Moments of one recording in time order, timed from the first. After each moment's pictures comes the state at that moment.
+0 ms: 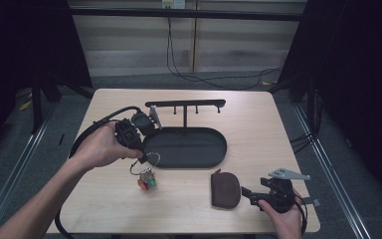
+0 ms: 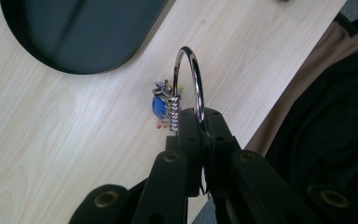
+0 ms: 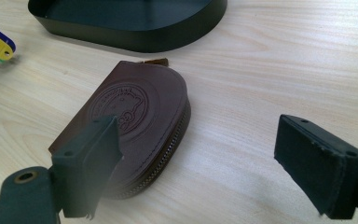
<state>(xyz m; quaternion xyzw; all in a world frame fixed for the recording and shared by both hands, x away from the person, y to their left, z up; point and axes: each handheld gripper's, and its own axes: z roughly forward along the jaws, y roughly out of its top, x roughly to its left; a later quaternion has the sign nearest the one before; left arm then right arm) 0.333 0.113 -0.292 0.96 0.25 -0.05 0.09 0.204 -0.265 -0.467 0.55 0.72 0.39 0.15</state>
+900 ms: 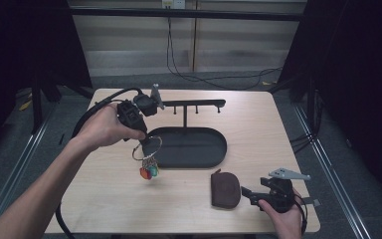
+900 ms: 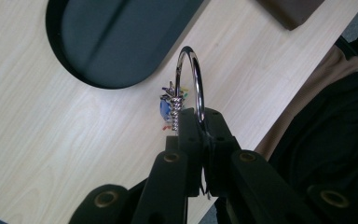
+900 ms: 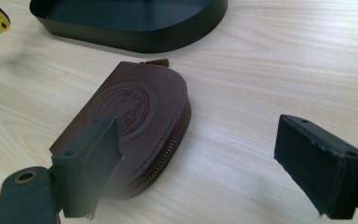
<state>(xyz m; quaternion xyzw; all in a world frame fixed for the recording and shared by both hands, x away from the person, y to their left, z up) 0.363 0.105 -0.267 0.96 0.26 -0.04 0.09 0.204 -0.265 -0.467 0.55 0.73 0.39 0.14</state>
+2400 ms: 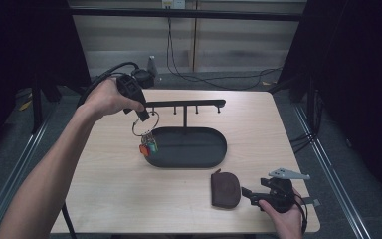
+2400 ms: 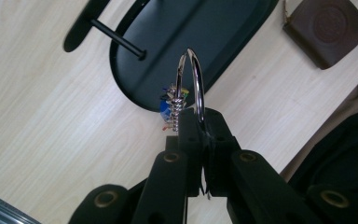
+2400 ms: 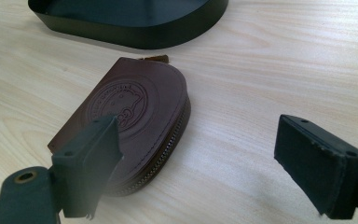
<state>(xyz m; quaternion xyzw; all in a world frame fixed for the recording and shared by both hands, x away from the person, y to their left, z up) 0.434 0.112 -0.256 0.95 0.30 -0.04 0.09 0.205 -0.266 -0.468 0.55 0.73 0.39 0.14</state>
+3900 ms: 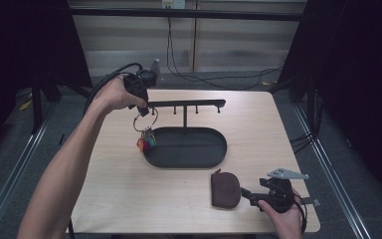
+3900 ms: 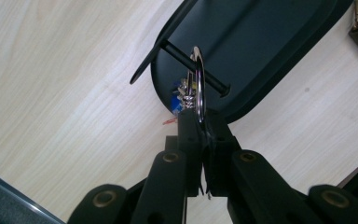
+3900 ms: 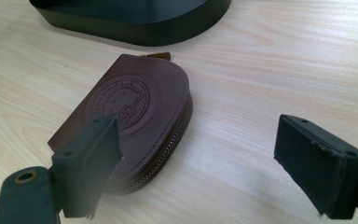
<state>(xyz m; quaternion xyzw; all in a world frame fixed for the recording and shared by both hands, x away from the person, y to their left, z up) 0.473 0.106 -0.290 0.95 0.32 -0.01 0.06 0.205 -0.265 -0.469 0.54 0.73 0.39 0.14</state>
